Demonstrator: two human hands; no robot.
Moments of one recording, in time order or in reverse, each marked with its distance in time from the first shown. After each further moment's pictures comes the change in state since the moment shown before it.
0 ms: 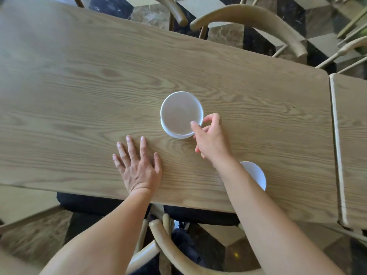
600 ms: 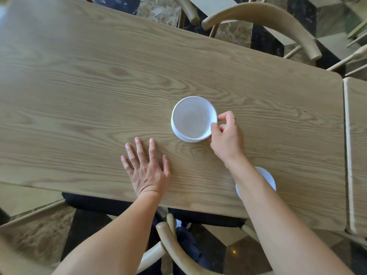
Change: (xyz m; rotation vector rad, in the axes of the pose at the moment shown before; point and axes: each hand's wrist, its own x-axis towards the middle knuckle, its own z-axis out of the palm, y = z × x) left_hand 0.002 -0.002 0.002 0.003 0.017 0.004; right_hand 0.020 0.006 0.002 -0.163 0.131 -0.189
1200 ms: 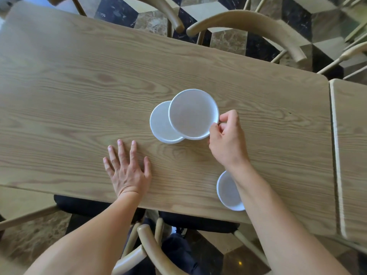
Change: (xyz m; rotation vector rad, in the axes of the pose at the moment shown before) left_hand -0.003 0.002 -0.001 0.012 0.000 -0.025; right_hand -0.004 0.019 -0.057 0.086 0.041 -0.174
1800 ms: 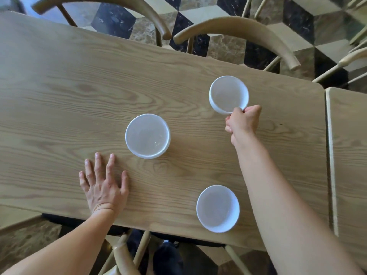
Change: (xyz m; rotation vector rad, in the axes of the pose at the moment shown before) left_hand 0.002 0.002 0.000 0.076 0.017 -0.035; right_hand 0.130 0.064 -0.035 0.453 0.316 0.622
